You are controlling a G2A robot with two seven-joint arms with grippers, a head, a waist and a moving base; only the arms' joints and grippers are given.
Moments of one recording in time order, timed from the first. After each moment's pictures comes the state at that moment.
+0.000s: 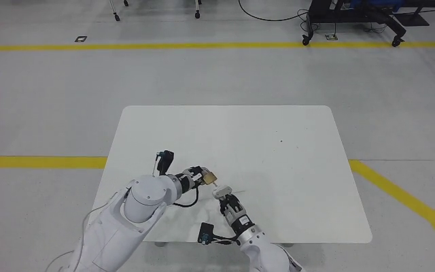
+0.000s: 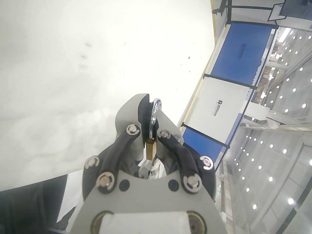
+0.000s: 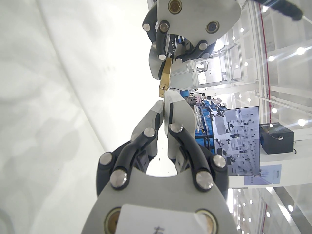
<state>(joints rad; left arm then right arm) 1.01 -1.15 -0.96 -1.72 -0.27 0.74 -0.33 -1.49 -1.26 0.93 -1.80 -2.75 0.01 0.17</state>
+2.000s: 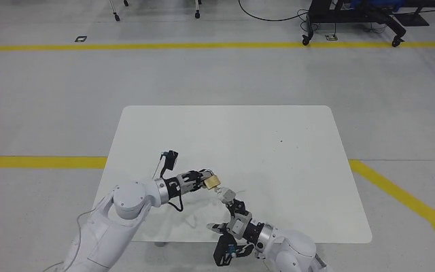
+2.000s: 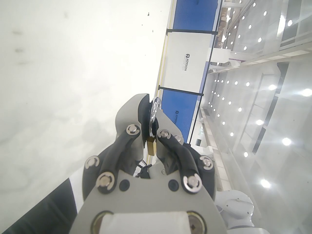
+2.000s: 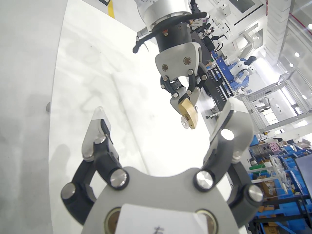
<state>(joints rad) 1.06 -1.15 -1.07 -1.52 -0.30 0.17 -0.71 -1.56 -1.22 1.16 -1.89 -2.34 -0.37 -0.37</state>
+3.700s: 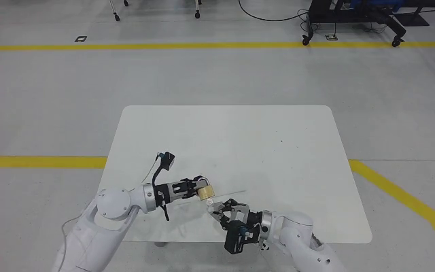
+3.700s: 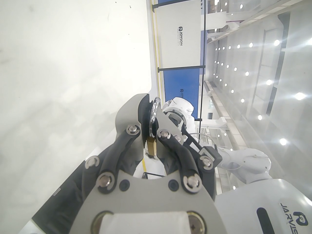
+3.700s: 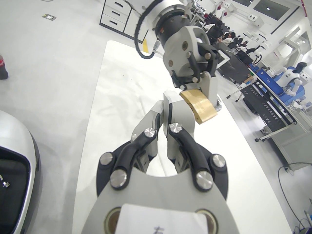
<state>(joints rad) 1.13 -1.11 -1.16 -1.55 -0.25 -0.08 -0.92 -1.38 -1.18 1.13 -1.73 -2.01 -0.65 -0.47</state>
